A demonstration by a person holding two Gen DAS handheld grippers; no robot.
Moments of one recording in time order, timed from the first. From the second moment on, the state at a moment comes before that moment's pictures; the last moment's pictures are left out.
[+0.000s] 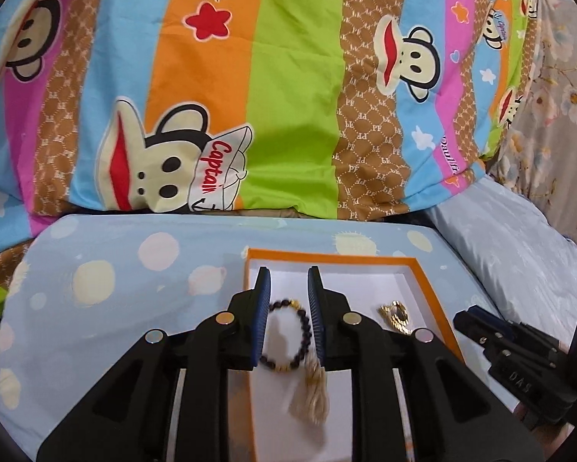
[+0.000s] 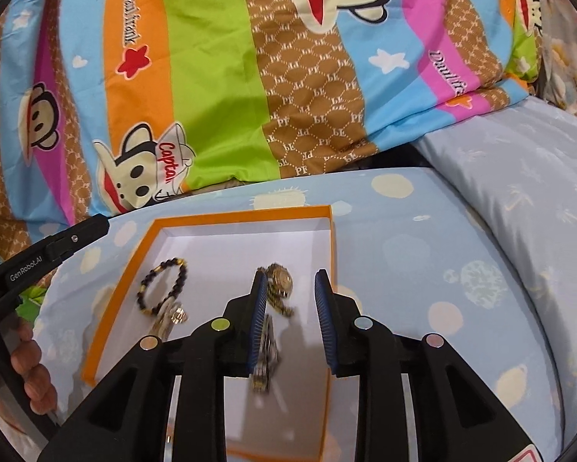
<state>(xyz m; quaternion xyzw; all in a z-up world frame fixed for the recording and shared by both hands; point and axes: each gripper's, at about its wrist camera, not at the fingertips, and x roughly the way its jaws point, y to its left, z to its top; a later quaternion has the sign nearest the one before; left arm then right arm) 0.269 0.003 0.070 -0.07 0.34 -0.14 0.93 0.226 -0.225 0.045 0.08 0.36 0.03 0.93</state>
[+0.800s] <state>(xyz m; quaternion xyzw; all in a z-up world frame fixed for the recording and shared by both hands) 0.081 0.009 0.017 -0.07 0.42 -0.19 0.89 0.060 -0.191 -0.003 0.10 0.41 0.06 0.91</state>
